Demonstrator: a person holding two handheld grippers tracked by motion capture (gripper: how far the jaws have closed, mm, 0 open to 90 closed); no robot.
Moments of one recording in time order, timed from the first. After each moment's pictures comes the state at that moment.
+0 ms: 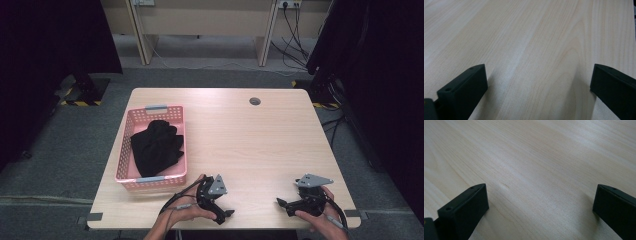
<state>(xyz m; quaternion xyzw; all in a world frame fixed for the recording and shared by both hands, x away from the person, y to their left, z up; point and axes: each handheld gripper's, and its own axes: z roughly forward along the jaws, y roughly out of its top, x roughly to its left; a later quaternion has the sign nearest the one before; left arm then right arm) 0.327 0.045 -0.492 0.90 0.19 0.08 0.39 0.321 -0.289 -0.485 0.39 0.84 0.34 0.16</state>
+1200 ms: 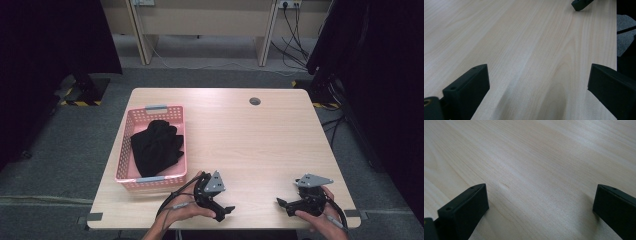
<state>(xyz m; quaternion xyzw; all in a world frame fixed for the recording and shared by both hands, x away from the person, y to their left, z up) 0.322 0.052 -0.466 0.88 0.19 0.09 0.42 0.321 -0.289 -0.485 0.39 0.84 0.34 0.16</state>
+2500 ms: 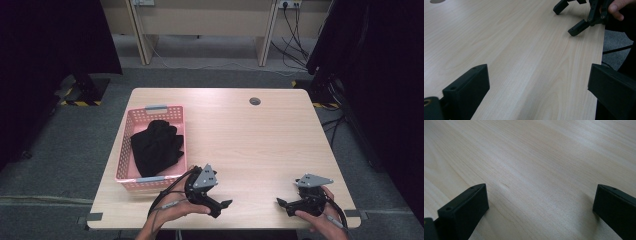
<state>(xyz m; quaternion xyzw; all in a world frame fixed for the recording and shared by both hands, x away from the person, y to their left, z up) 0.313 0.072 -0.425 0.85 0.21 0.11 0.46 0.321 -0.289 -0.485 0.39 0.84 0.34 0.16</state>
